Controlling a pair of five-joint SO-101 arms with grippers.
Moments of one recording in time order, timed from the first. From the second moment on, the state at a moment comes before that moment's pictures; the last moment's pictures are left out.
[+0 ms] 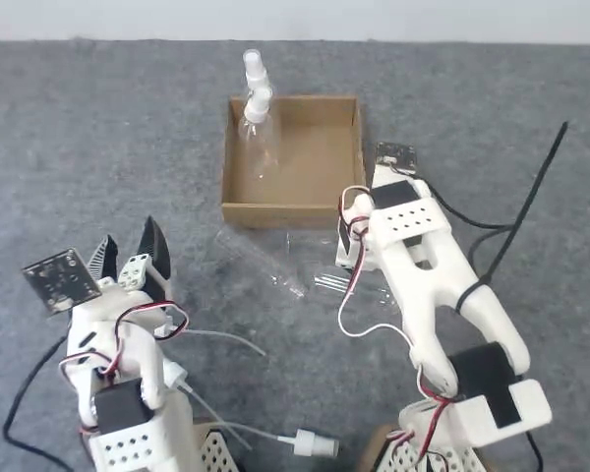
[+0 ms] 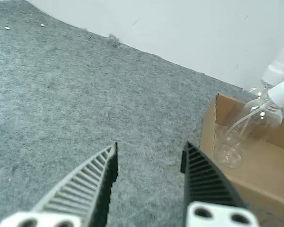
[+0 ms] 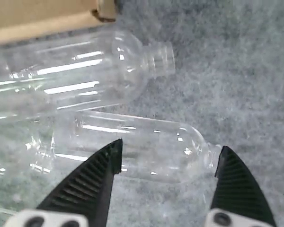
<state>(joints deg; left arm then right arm) -21.3 -103.3 91.1 47.6 17.3 -21.3 -1.1 23.2 74.1 -28.1</state>
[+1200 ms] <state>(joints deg) -21.3 -103.3 91.1 47.6 17.3 -21.5 -19.7 25.8 87.8 -17.6</state>
